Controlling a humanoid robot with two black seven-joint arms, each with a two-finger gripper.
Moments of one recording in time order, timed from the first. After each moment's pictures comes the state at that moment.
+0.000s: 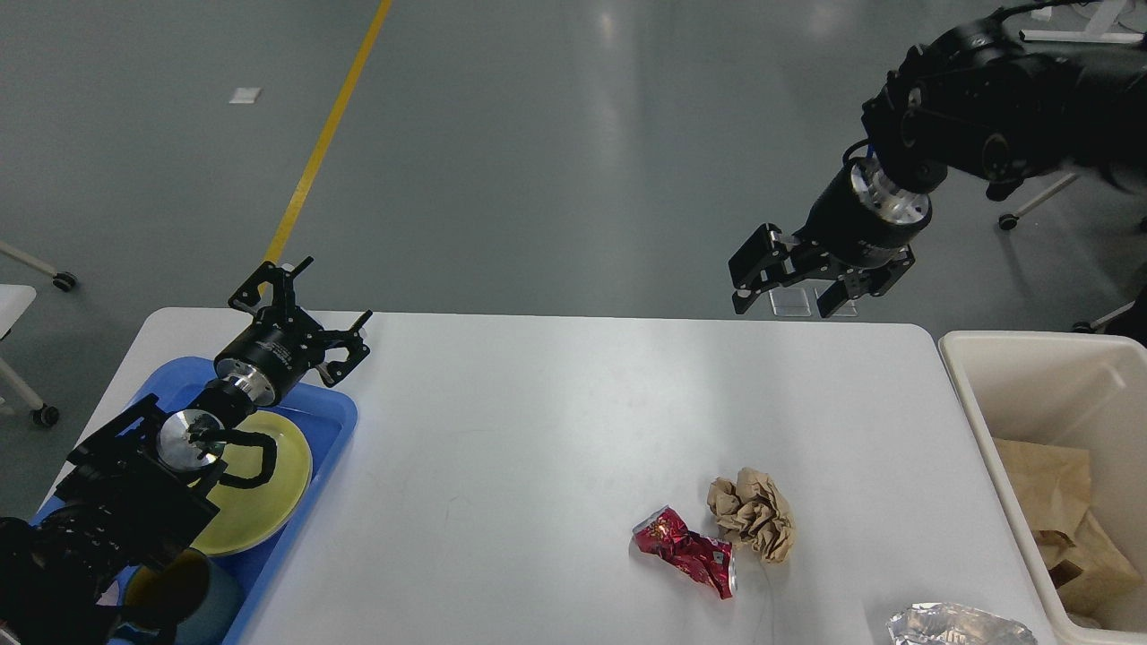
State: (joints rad) left arm -0.76 0.19 -0.77 -0.22 -0.22 -0.64 -0.01; right arm 1.88 -0.13 -1.28 0.83 -0.23 0.92 0.31
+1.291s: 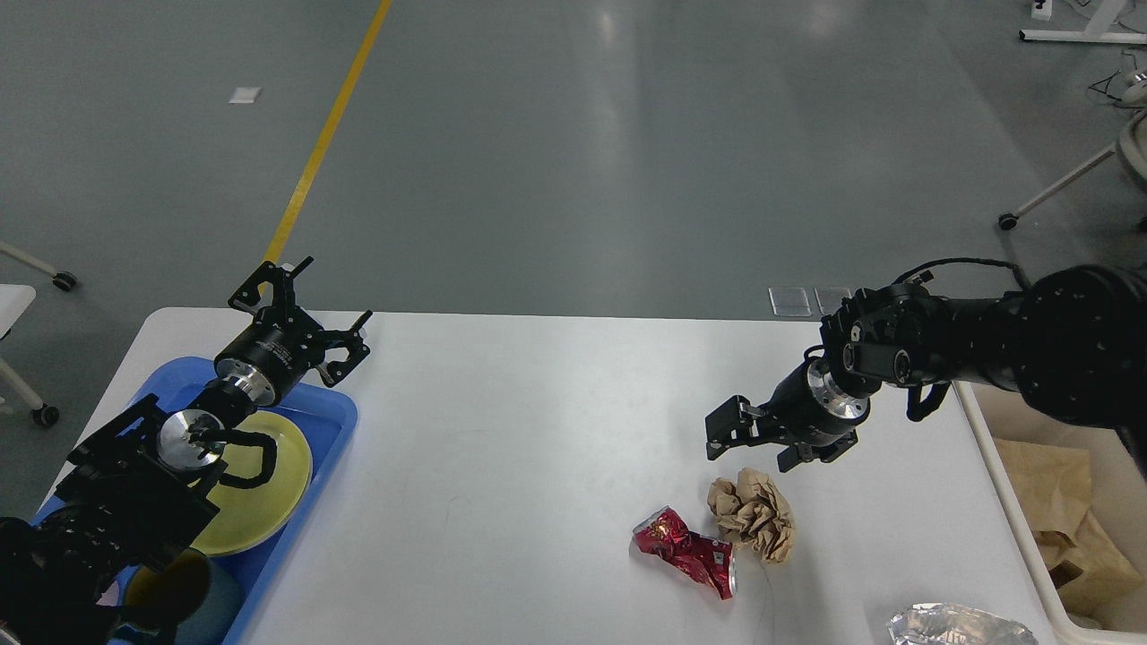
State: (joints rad) left arm -0.76 0.19 -0.77 -0.22 -0.22 -0.64 -0.01; right arm 1.43 -0.08 -1.29 0.81 -0.09 0.62 0.31
